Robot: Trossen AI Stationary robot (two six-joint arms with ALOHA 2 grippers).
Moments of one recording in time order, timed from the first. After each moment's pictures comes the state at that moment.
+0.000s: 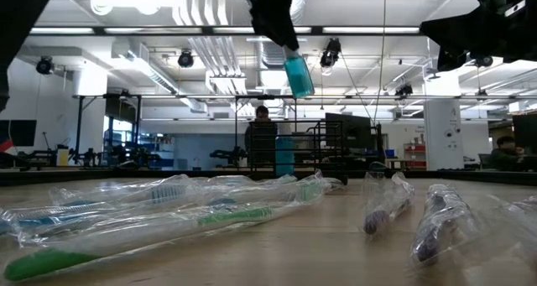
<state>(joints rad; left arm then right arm) 0.15 1.91 2.04 -1.07 -0.04 0.16 -0.12 0.08 0.04 0.21 -0.08 -0.01</state>
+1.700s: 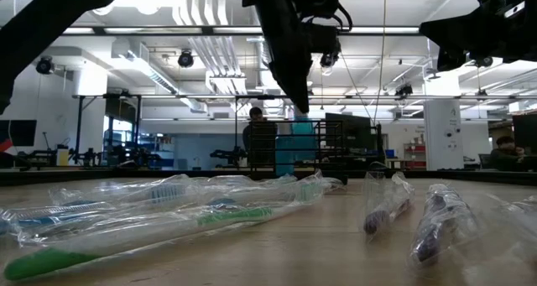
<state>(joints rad) 0.16 2.17 2.12 -1.11 -0.04 0.21 -0.12 0.09 0.04 0.21 -0.08 -0.03</state>
